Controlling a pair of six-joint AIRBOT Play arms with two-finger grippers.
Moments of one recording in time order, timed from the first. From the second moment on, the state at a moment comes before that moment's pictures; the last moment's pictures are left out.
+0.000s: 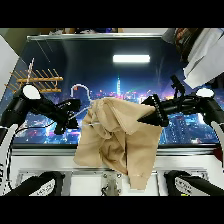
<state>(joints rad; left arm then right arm) -0.09 -1.19 1.04 1.01 -1.59 0.01 -0.06 -1.25 0.95 -0.24 1.67 -0.11</state>
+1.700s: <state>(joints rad) -0.10 -1.19 1.04 1.02 -1.58 0.01 -0.05 -1.25 0.95 -0.22 1.63 -0.45</state>
